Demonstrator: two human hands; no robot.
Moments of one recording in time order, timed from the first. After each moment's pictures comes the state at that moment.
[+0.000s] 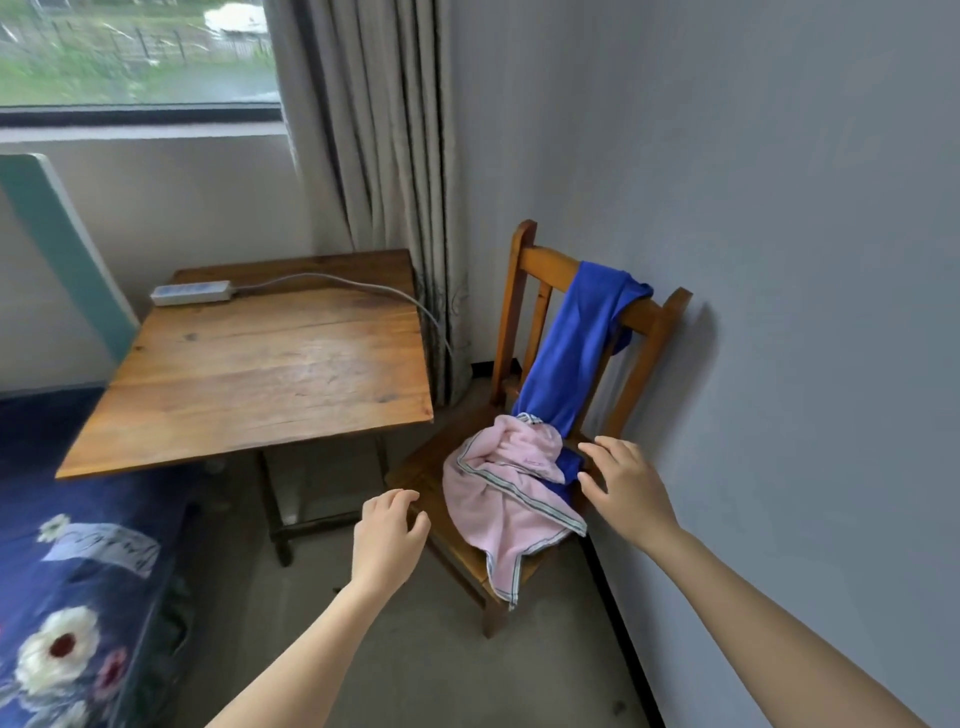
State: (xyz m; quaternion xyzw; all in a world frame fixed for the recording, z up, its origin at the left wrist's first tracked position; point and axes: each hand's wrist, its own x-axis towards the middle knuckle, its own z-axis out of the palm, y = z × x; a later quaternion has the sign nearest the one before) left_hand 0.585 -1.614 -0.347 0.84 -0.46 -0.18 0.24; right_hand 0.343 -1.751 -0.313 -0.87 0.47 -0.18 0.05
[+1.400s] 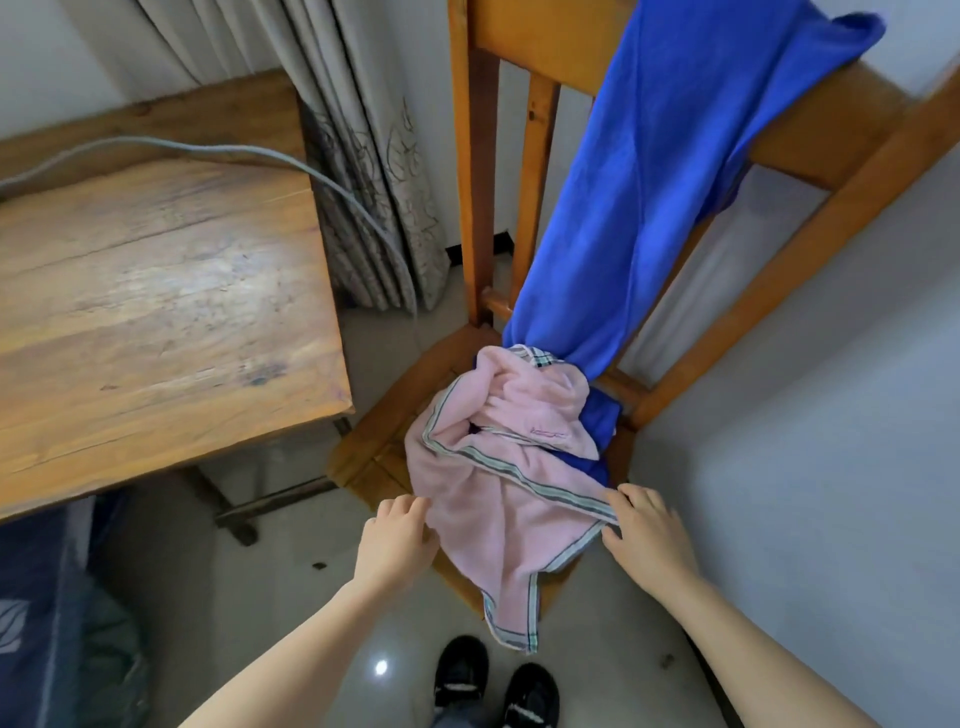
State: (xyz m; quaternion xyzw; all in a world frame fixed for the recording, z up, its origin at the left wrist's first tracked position) left_hand 0.623 -1.815 -0.586 0.79 -0.55 -0.26 -0.08; right_hand 0.360 -1.894 -0.577 -0.78 0.57 0.14 0.21
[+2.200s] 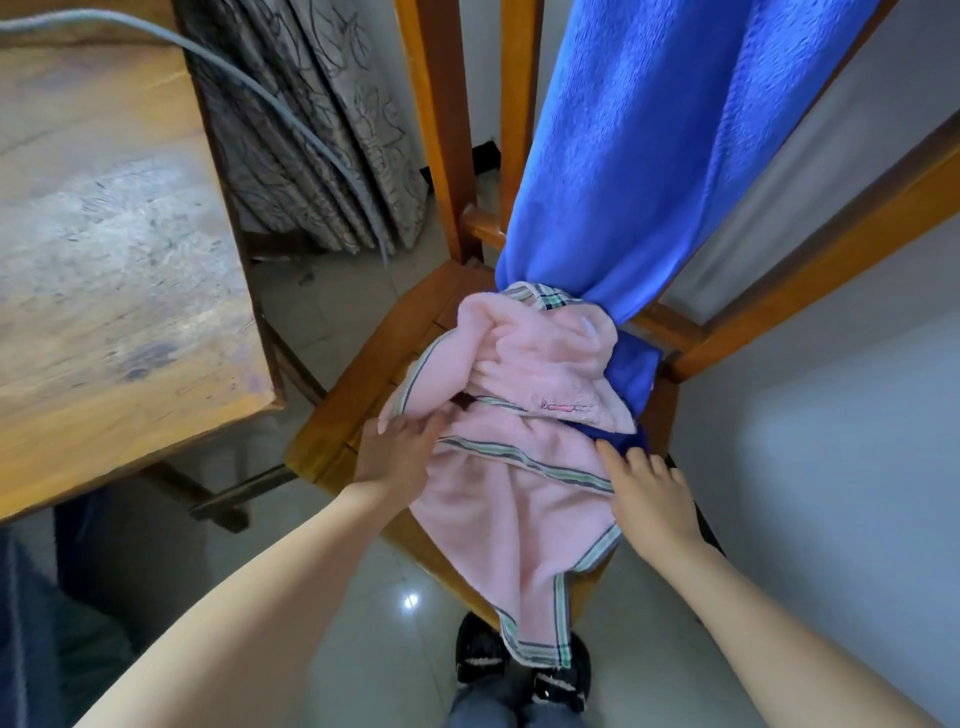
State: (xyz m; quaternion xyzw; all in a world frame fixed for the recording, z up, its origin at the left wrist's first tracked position) left_hand 0.653 -1.910 -0.678 0.69 -0.68 -0.14 -0.22; right_hand 0.387 -1.918 -0.694 -0.78 0.58 0.17 0.13
